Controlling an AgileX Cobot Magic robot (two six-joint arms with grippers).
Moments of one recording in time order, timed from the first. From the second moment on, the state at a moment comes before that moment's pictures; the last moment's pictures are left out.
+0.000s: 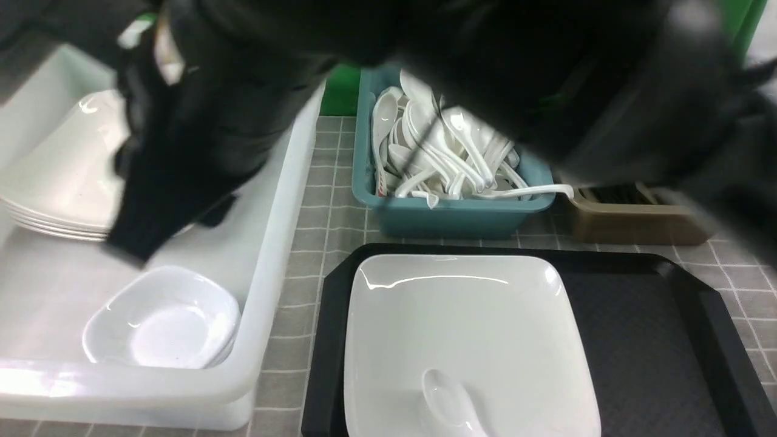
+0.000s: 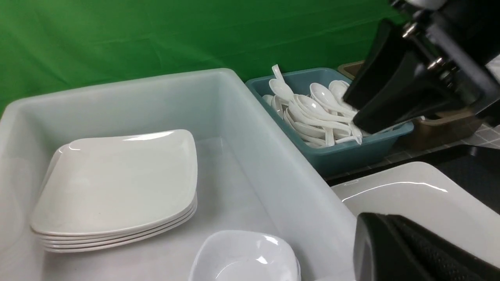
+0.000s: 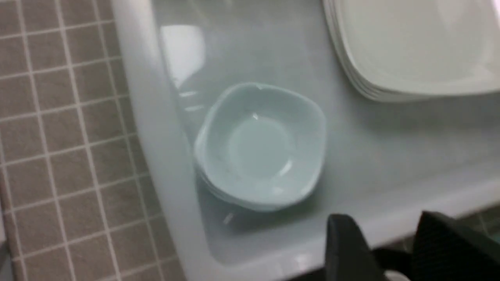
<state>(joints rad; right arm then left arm) 1.10 1.97 -2.27 -0.16 1.17 -0.16 -0.45 0.15 -0.85 0.11 0.99 -0.03</state>
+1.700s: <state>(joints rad) 0.82 1.70 -1.01 0.06 0.72 0.17 -0.45 0.78 -0.85 -0.20 0.60 0.26</state>
